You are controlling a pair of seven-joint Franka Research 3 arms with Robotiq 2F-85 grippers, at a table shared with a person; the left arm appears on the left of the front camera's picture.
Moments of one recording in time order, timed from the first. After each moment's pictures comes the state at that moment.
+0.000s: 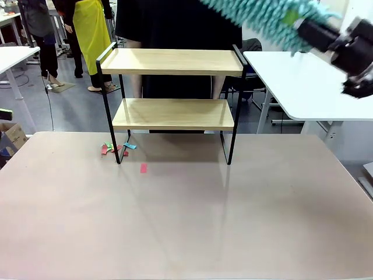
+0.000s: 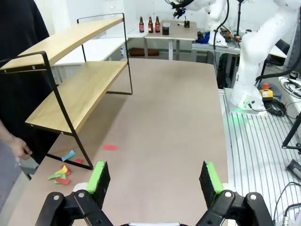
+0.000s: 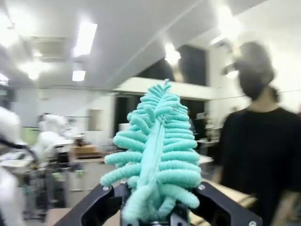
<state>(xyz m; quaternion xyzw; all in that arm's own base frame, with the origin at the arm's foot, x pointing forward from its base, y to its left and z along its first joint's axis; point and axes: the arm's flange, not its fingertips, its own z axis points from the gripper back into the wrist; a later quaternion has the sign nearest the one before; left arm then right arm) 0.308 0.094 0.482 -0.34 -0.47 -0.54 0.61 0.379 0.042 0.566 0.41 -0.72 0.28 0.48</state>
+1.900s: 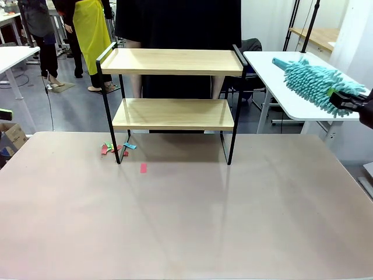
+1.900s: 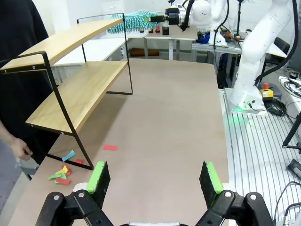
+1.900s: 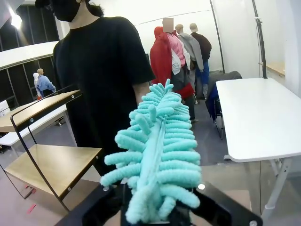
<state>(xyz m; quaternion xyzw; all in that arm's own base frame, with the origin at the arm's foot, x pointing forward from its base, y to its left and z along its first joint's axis) 0.308 0.095 0.481 -0.34 -0.47 -0.54 0.61 0.397 -0.075 0.419 0.17 -0.68 0.03 0.71</state>
